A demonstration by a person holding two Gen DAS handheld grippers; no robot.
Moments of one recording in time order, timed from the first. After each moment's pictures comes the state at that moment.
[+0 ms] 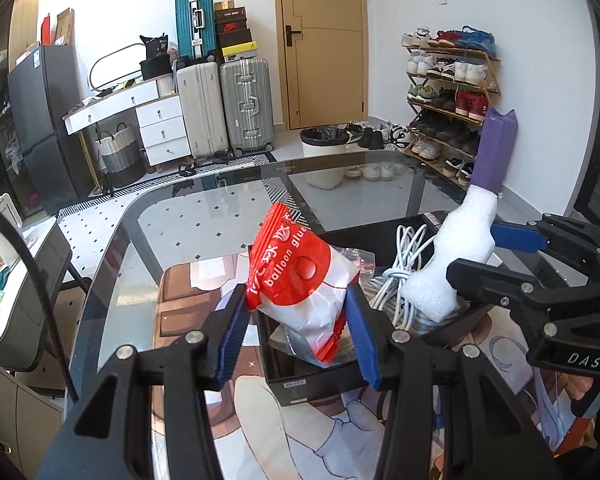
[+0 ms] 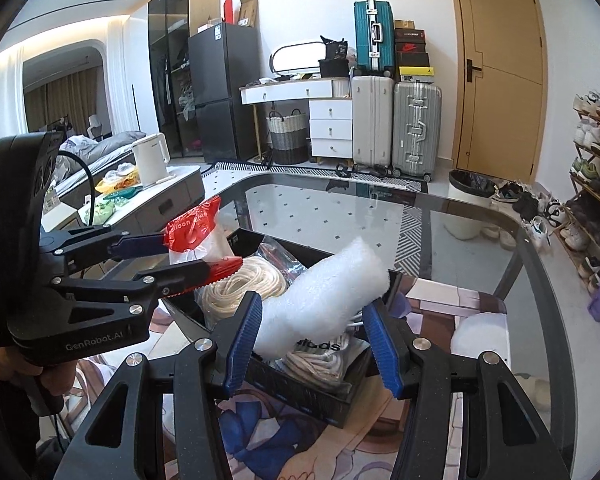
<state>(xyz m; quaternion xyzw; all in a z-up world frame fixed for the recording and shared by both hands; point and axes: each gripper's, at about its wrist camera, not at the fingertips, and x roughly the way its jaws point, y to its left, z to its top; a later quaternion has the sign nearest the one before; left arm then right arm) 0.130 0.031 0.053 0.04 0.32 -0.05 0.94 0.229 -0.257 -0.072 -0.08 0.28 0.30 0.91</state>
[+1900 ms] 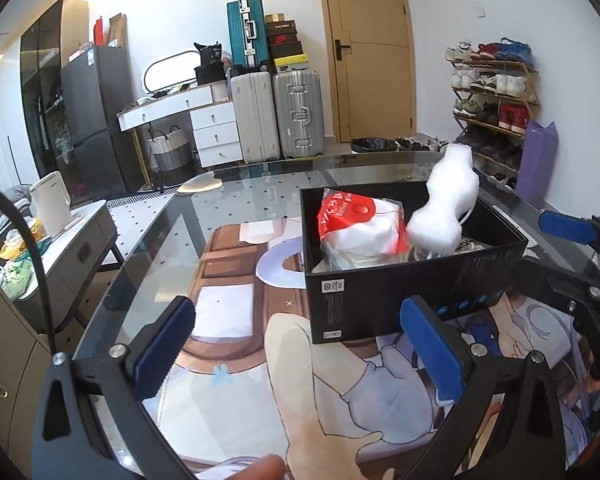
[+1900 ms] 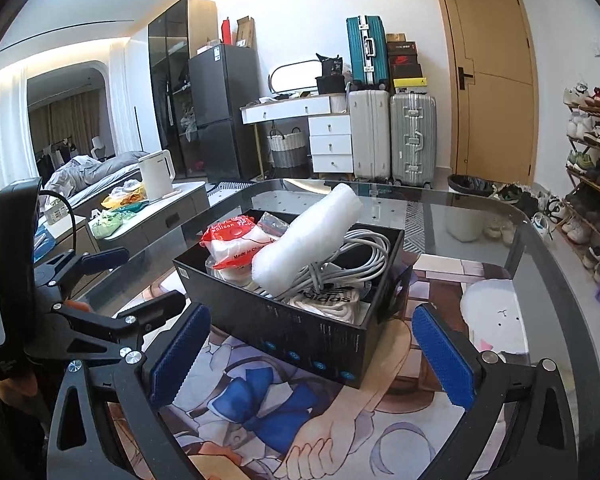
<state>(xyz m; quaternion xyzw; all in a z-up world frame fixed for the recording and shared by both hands) 0.080 0.039 0.011 0.03 0.28 0.05 0.96 0.187 -0.276 -0.109 -0.04 0.24 0.31 0.92</state>
